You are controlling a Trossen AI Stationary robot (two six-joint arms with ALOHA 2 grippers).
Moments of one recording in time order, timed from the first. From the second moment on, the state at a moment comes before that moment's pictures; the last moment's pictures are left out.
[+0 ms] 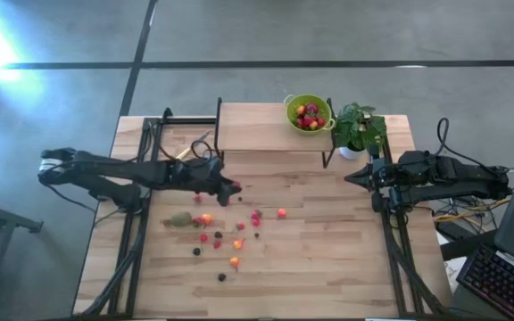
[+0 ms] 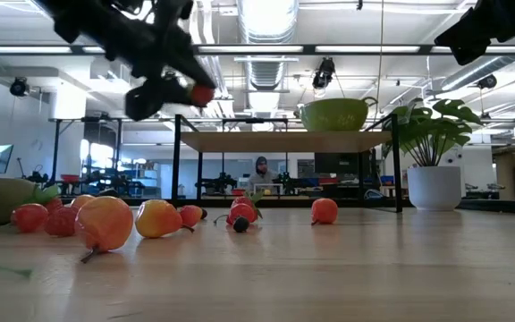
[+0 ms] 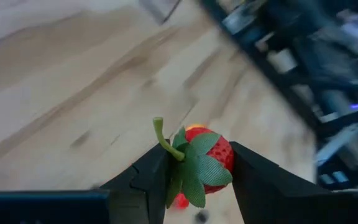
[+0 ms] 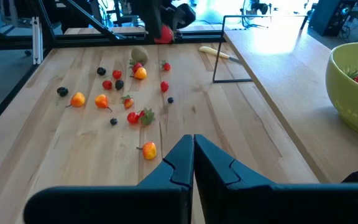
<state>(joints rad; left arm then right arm) 0.03 1.18 0.71 -0.01 -0.09 -0.78 0.03 0.36 0.61 -0.62 0.11 0.07</state>
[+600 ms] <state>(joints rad) 0.03 1.64 1.04 0.03 0.07 -0.44 0.03 0.36 0.61 -0.62 0.11 0.07</state>
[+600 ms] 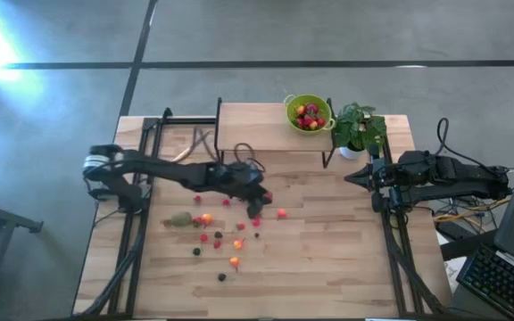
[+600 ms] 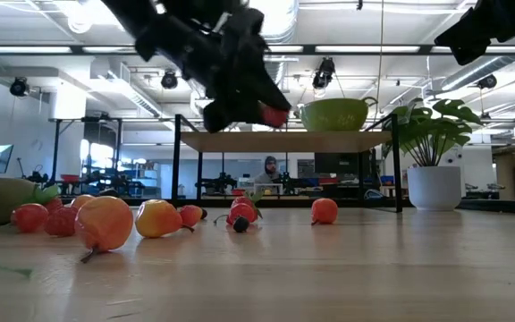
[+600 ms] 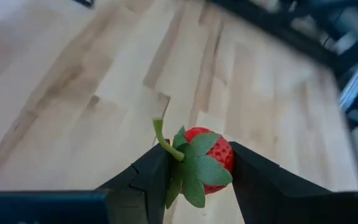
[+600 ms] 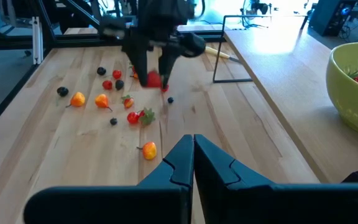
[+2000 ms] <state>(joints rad) 0.05 1.99 1.39 -0.43 0.03 -0.28 0.03 0.36 0.61 -0.62 0.11 0.07</state>
